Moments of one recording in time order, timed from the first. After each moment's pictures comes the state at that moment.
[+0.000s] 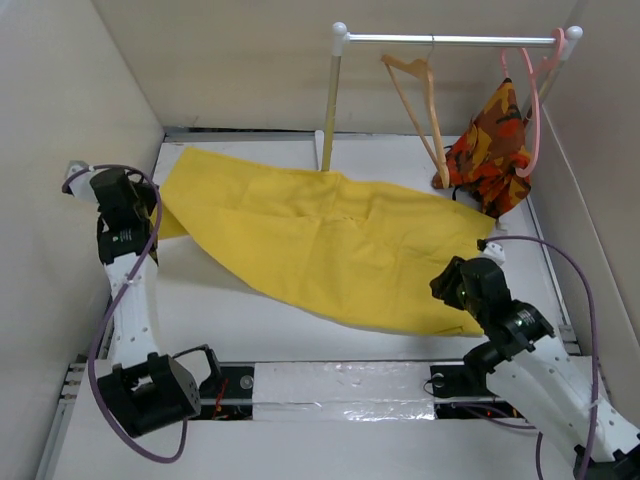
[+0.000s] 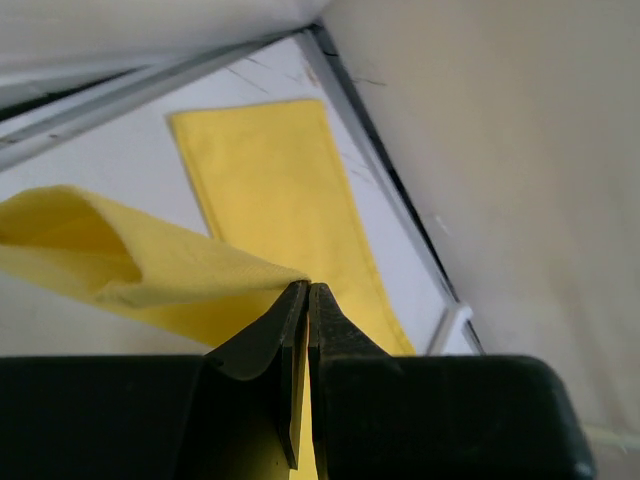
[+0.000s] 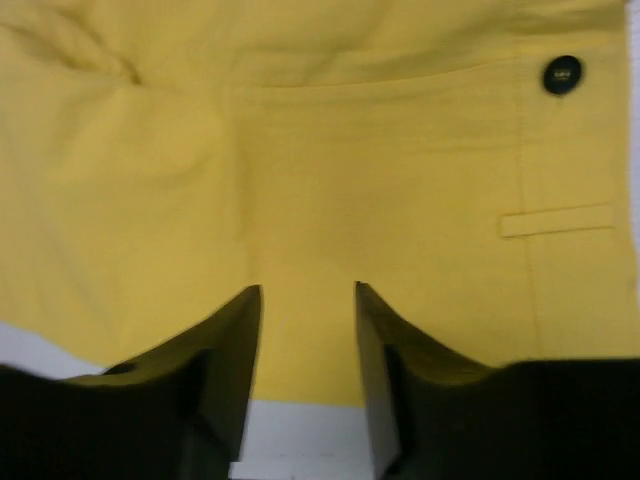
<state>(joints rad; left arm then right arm) 0.34 1.10 1.06 -0.33 -0.13 -0.84 0.50 0.51 0.51 -0.68 0.28 0.72</state>
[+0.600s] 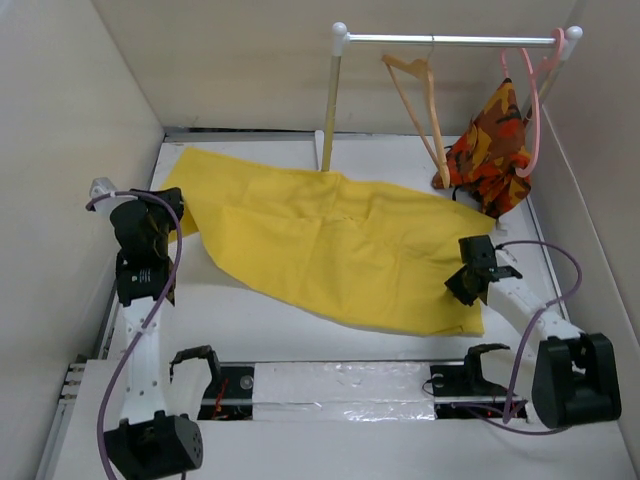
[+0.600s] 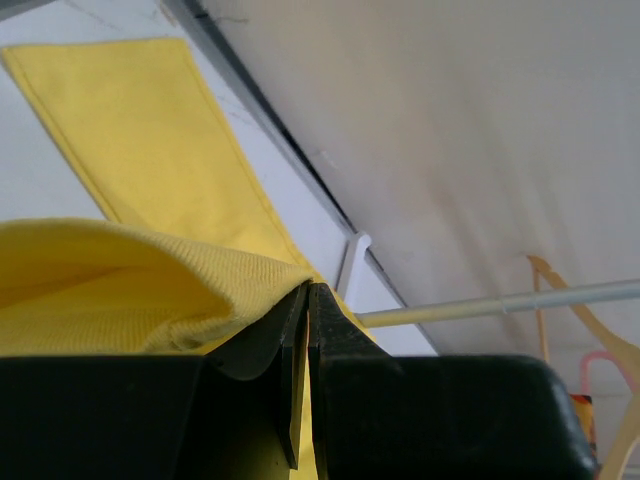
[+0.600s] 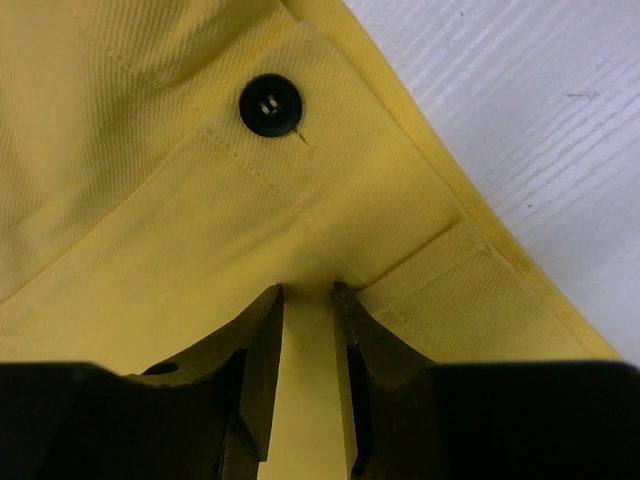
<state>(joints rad) 0.21 0.84 0.82 -0.17 -0.02 -0.93 0.11 1.07 0.48 -0.50 0.27 0.98</state>
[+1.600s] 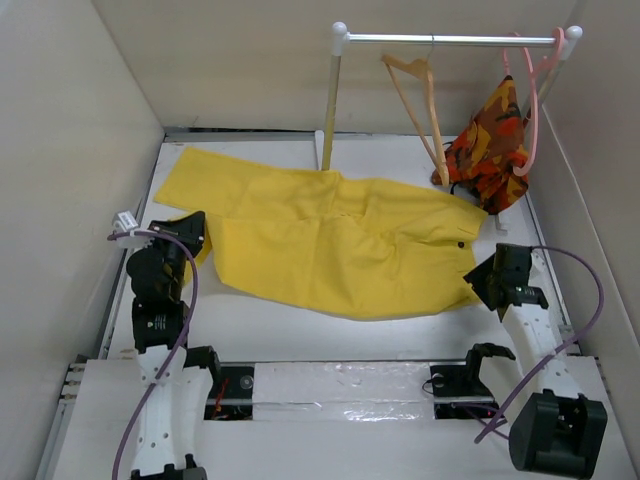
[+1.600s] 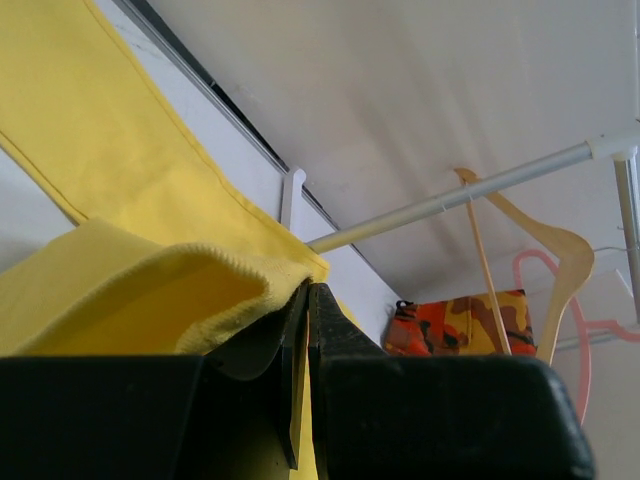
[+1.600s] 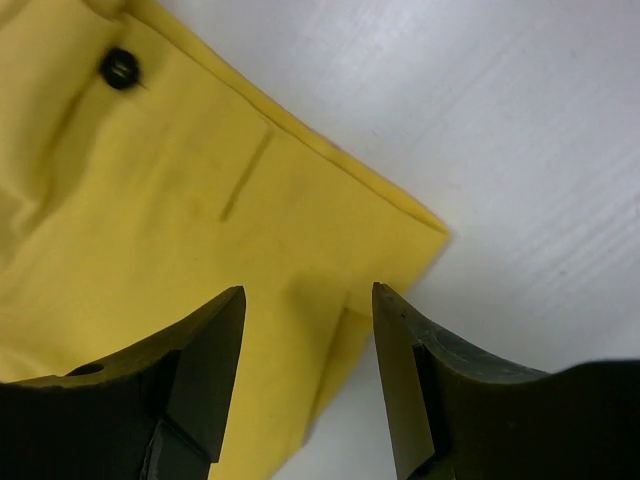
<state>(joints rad) 0.15 0.50 0.54 -0.07 0.11 -0.97 -0.15 0.83 0.46 -0.51 0.17 0.75</state>
